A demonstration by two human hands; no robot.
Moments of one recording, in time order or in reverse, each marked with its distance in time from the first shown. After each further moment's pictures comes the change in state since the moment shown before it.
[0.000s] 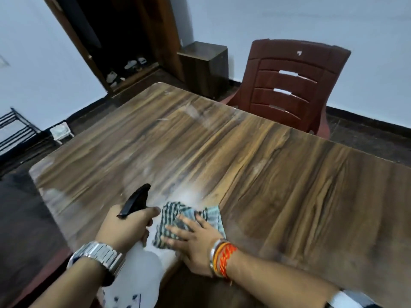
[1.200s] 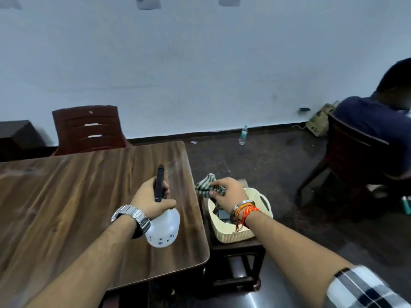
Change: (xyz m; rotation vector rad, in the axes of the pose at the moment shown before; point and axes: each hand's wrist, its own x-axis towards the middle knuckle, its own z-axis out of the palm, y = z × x) left_hand -0.386 -0.005 0.054 0.322 -0.889 0.852; right_hand -0.492 -0.289 -0.144 0.324 0.935 1.415
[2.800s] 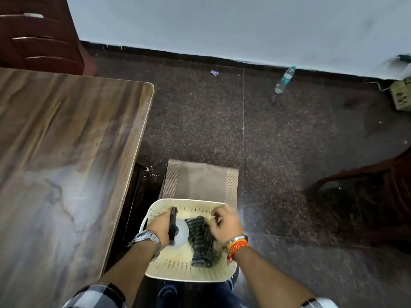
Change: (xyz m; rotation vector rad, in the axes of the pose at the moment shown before) left_hand 0.243 -0.155 0.380 0.092 -0.201 -0.646; right_hand 0.191 0.368 0.054 -0.002 -0.274 -0.026
